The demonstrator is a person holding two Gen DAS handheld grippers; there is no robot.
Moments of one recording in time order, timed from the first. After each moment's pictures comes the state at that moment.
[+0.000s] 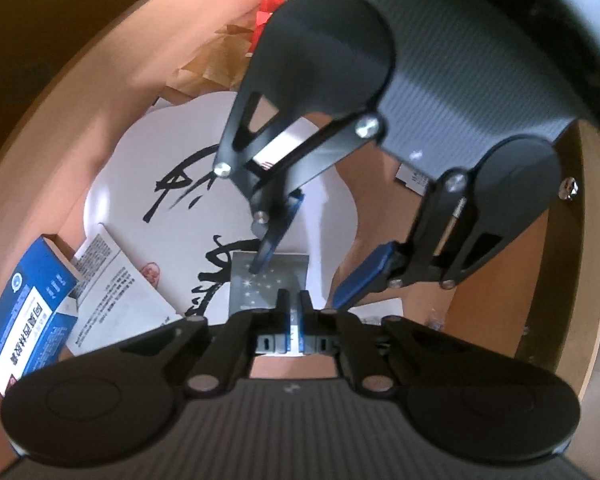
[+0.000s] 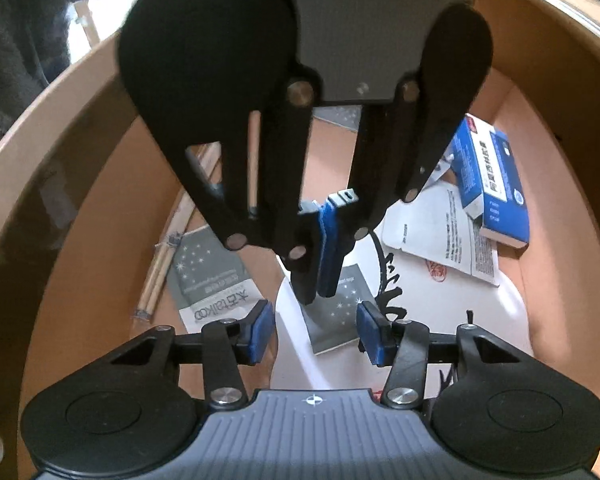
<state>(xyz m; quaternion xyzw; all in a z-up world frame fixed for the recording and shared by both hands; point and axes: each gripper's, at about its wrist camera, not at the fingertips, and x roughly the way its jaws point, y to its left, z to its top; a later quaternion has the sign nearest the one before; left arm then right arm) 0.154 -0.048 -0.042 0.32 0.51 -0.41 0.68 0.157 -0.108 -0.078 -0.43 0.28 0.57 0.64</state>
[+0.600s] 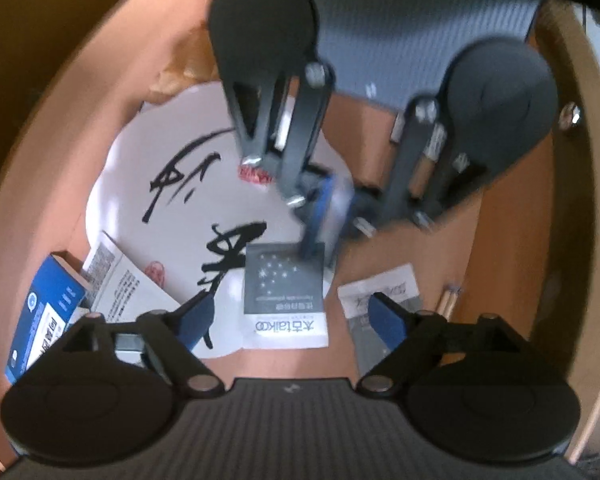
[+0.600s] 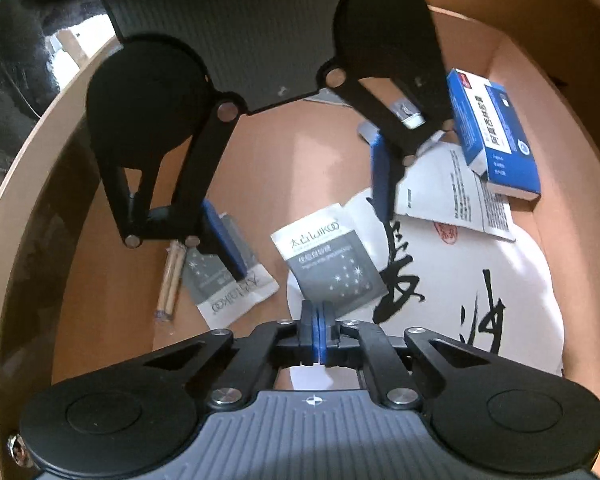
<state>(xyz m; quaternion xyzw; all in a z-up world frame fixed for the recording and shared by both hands) 0.127 -0.048 -0.050 0.40 0.49 -0.41 0.66 0.179 -0.105 -0.071 -0.40 0.36 0.56 0.63</state>
